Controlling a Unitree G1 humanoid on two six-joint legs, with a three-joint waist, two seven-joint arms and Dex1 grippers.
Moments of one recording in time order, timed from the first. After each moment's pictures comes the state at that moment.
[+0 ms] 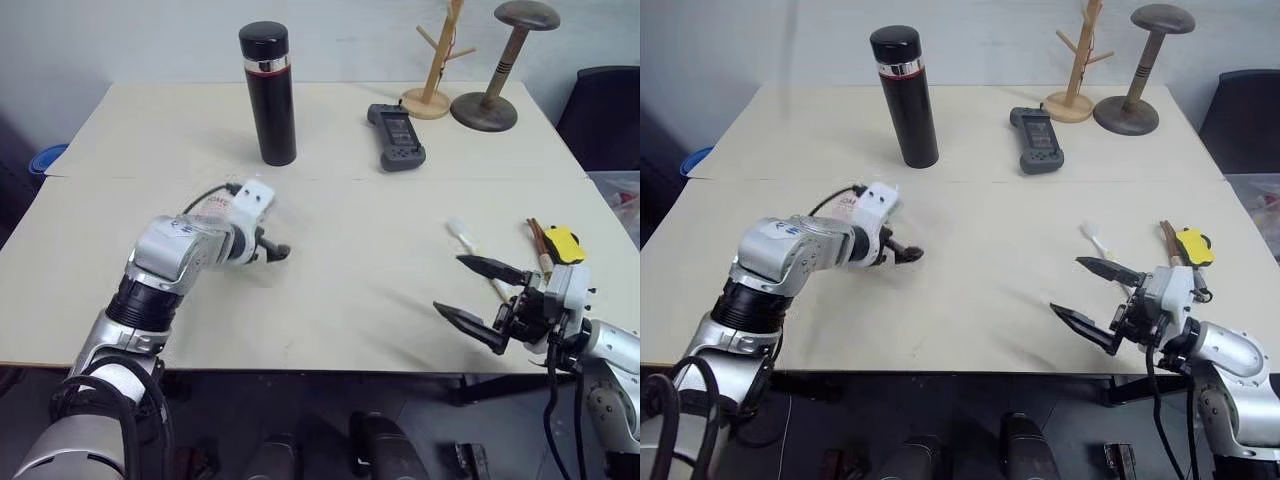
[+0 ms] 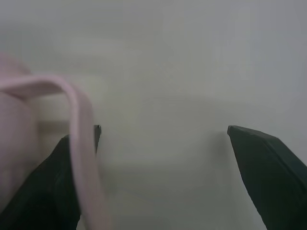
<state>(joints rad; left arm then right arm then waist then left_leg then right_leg) -0.88 0.57 -0.30 0.12 -0.39 1.22 -0.33 0.01 -0.65 -0.32 -0.24 0.63 0.06 1.05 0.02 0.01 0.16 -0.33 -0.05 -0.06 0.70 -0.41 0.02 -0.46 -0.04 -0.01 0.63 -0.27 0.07</state>
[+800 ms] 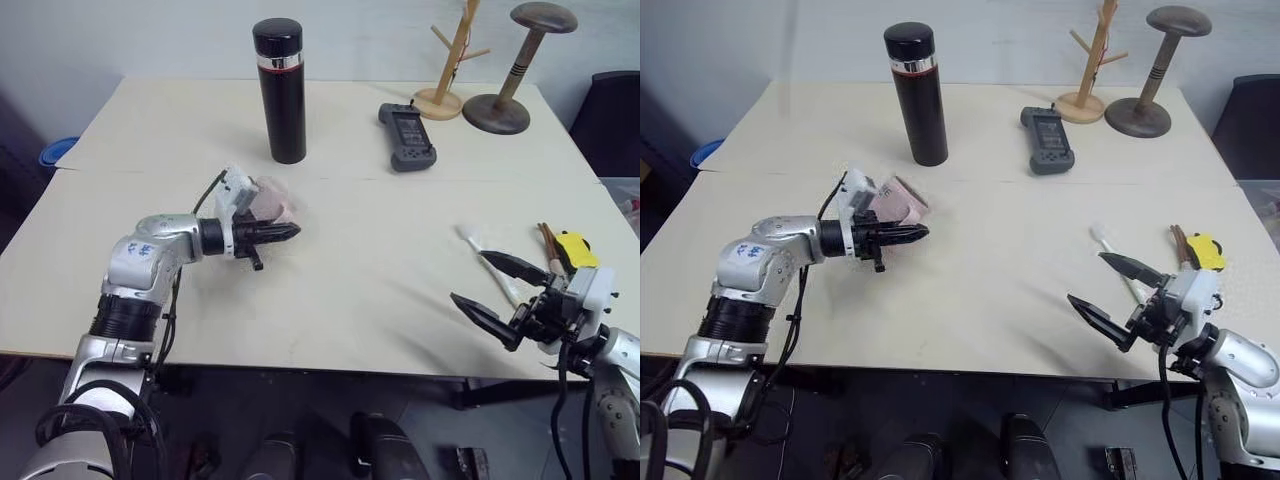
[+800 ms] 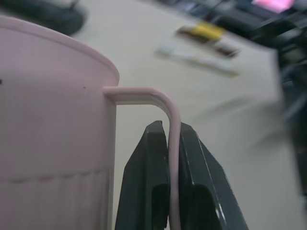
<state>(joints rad) -0.71 0.48 -0.04 0.17 -0.54 0.52 -1.11 0.10 -0.62 -0.37 -0.23 0.60 -0.01 1.02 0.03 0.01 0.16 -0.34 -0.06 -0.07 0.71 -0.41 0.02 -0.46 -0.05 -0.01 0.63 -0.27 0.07</state>
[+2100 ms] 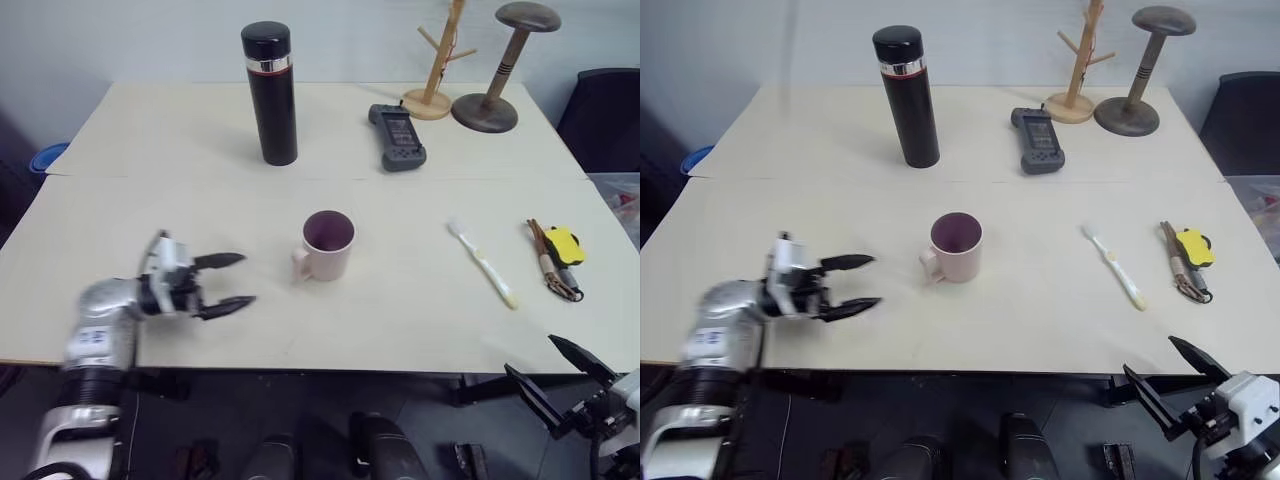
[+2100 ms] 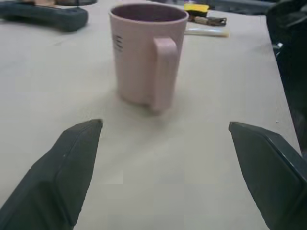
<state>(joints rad) -0.34 0.71 0.19 0.23 -0.49 0.10 -1.29 0.52 -0.49 -0.55 -0.27 0.54 -0.12 0.87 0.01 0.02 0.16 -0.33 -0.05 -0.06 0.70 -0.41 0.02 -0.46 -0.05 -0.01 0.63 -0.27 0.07</state>
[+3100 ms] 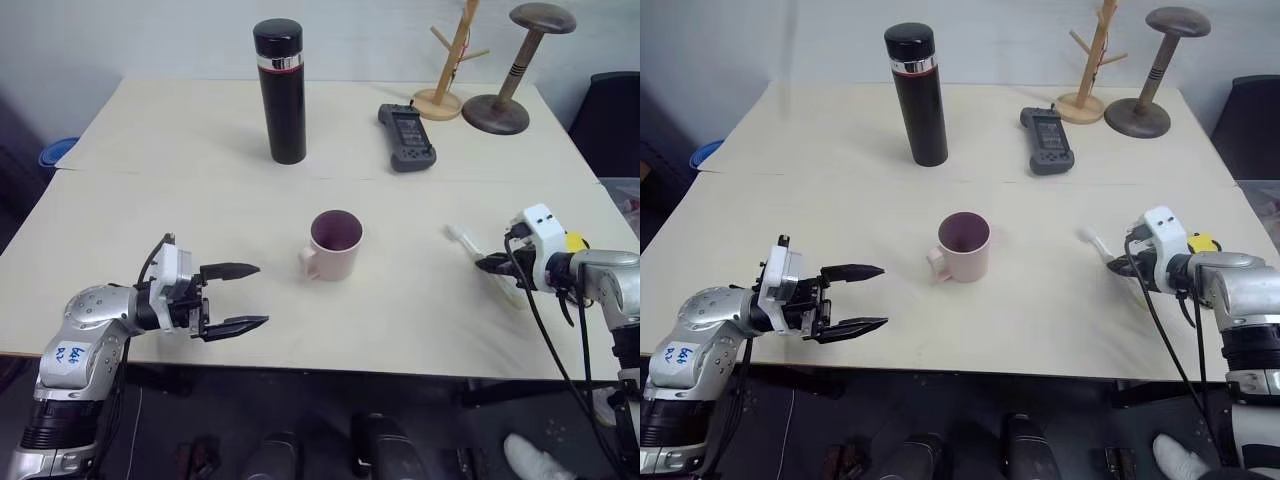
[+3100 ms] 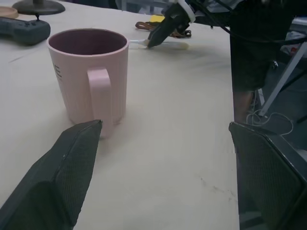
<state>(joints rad) -0.22 0.69 0.16 -0.13 -0.56 0.25 -1.19 -0.56 -0.83 -0.11 0.32 0.38 0.72 0.91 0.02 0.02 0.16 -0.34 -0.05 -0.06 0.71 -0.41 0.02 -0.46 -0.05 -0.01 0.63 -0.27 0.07</state>
